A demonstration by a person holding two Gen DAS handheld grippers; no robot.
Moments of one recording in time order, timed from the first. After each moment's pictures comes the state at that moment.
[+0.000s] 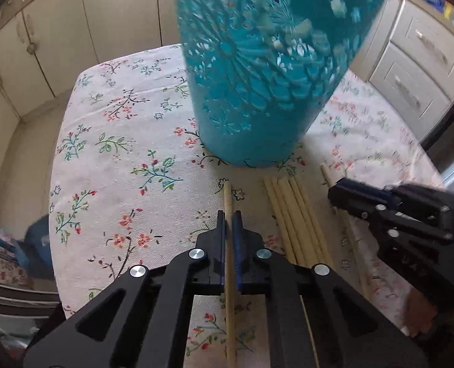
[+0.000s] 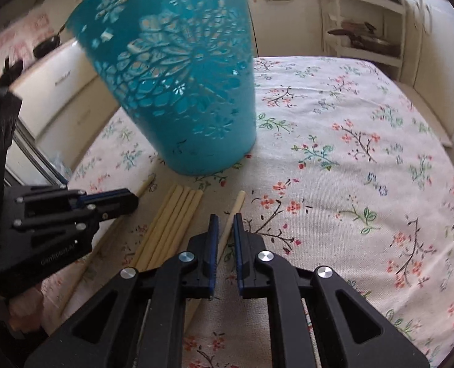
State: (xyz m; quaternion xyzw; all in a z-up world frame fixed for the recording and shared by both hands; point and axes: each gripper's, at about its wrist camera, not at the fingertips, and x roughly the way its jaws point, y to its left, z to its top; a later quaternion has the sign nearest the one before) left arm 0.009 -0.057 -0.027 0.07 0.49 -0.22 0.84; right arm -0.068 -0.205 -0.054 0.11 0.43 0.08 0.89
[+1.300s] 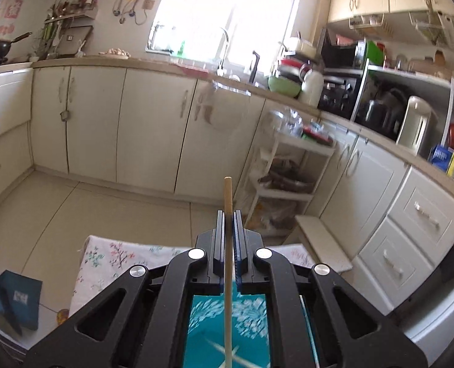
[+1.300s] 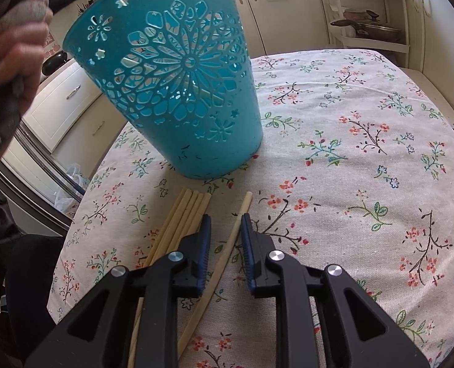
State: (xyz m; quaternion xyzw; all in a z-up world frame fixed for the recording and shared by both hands) left arm 0.099 -0.085 0.137 -0.09 0.24 -0.17 0.95; right arm -0.069 -0.212 -0.050 0.13 0.43 0.11 0.89
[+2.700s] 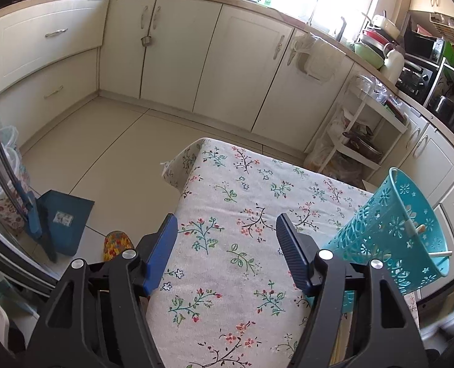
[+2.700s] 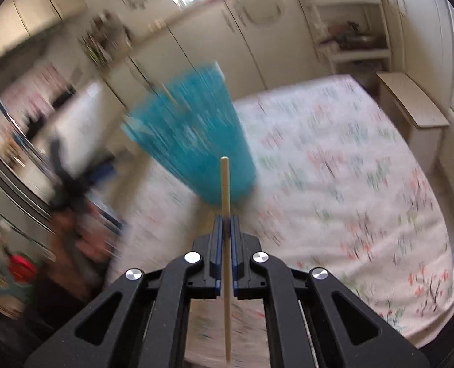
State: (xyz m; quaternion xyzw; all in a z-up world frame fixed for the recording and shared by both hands) left arm 0.071 0.058 0.029 -0.14 0.37 -0.03 0.92; right arm -0.120 -0.261 0.066 0.22 0.36 0.13 0.90
